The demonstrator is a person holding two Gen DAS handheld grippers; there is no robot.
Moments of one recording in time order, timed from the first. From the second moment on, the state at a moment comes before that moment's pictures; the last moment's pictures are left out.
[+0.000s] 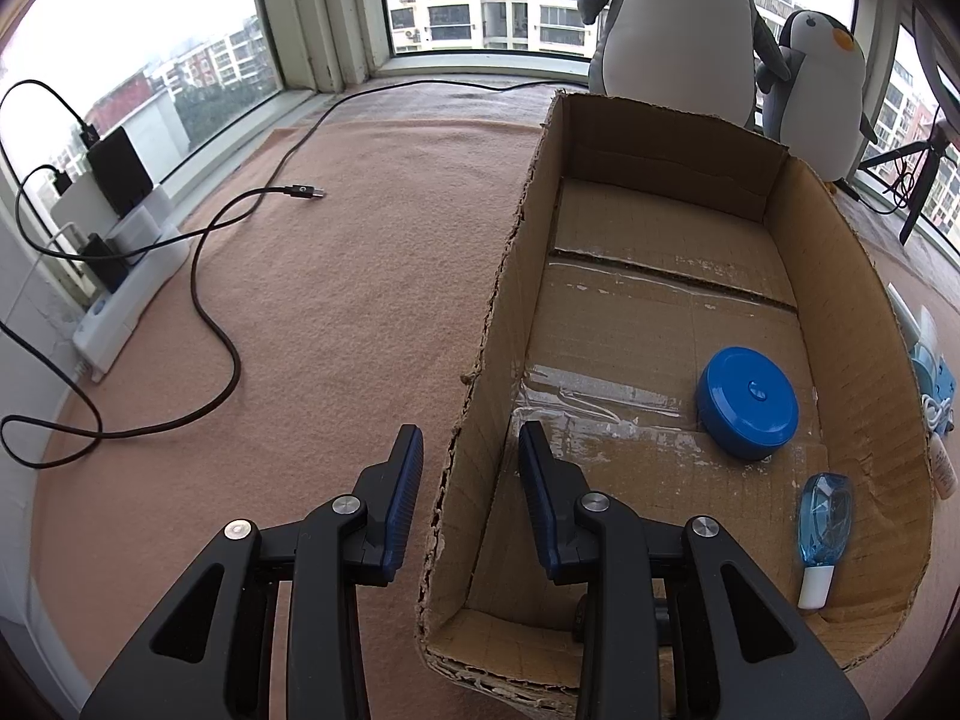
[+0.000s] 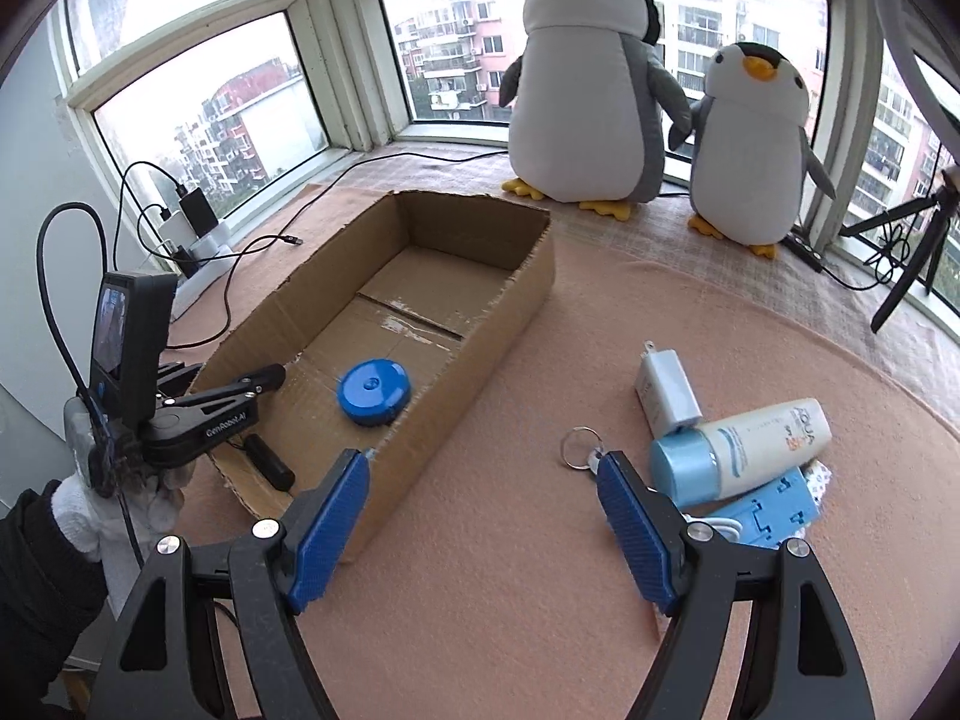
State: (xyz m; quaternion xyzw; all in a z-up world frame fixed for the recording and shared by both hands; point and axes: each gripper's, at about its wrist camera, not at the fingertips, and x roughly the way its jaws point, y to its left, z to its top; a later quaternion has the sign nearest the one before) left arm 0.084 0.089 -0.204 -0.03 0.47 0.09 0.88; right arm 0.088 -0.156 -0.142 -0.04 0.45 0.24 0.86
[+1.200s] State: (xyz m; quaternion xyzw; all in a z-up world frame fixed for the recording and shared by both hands) left arm 0.085 0.090 -0.204 -0.02 0.47 0.09 0.88; right arm 0.107 -0.218 -0.219 -0.07 0.54 0.20 0.82
